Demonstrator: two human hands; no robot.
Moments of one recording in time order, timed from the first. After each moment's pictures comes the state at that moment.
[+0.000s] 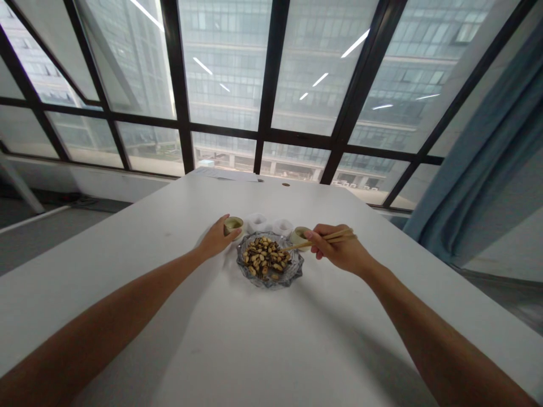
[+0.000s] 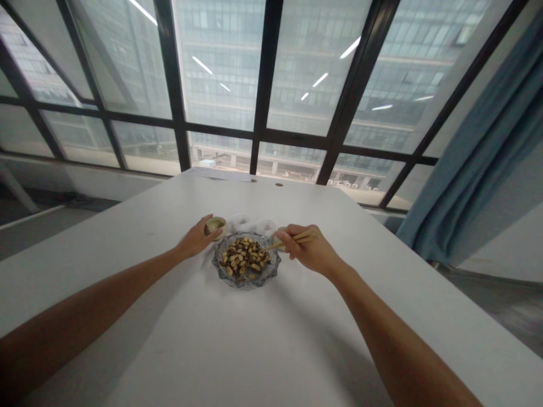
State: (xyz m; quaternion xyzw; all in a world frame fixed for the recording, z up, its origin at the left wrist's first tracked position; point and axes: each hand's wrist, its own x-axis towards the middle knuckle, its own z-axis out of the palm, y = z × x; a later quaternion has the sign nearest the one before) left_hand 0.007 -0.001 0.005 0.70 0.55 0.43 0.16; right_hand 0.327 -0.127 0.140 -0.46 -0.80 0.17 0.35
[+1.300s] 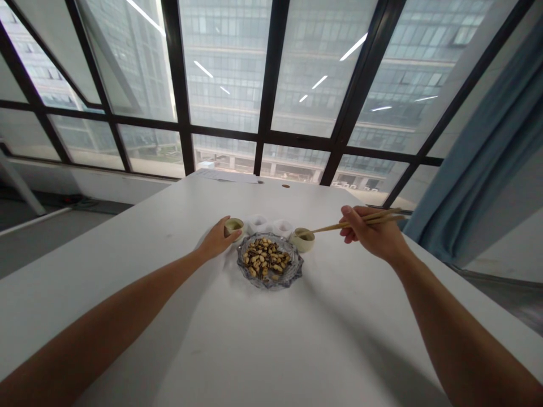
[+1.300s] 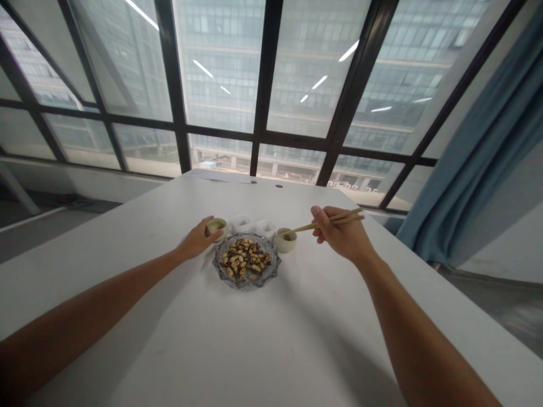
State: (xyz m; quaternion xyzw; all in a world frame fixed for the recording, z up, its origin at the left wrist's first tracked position) left_hand 0.007 -0.001 0.005 0.70 0.54 0.43 0.17; right_hand 0.372 -0.121 0.164 -0.54 -0.71 0.11 0.45
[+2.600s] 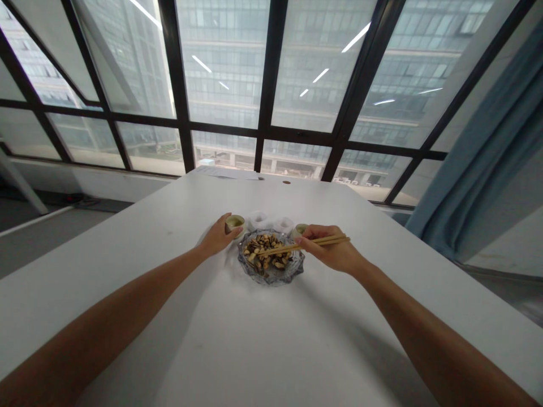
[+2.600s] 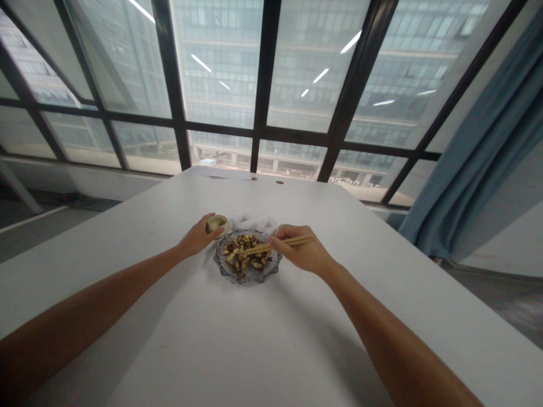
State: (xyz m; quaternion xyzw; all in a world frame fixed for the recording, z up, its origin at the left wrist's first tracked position) left_hand 0.007 -0.006 0.010 0.71 0.54 0.42 0.17; right_hand 0.316 -0.124 0.125 -0.46 -0.78 0.19 0.37
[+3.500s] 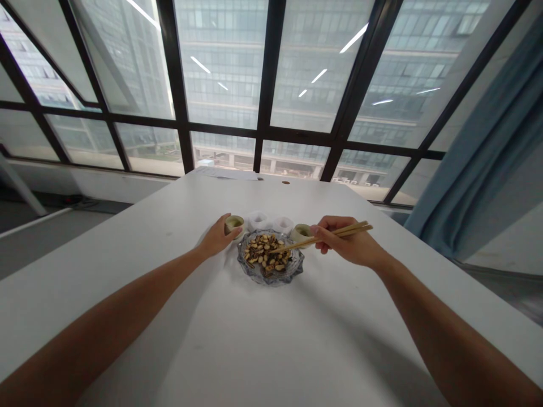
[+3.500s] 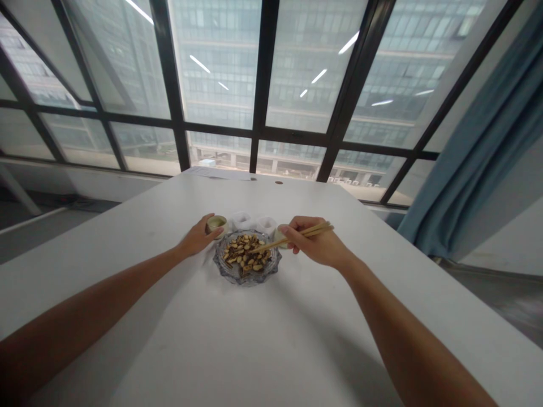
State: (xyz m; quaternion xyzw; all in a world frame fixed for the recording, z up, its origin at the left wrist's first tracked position) left_hand 0.006 -0.006 0.010 0.72 0.54 0.41 0.17; right_hand 0.333 -0.134 0.155 -0.48 -0.75 0.27 0.37
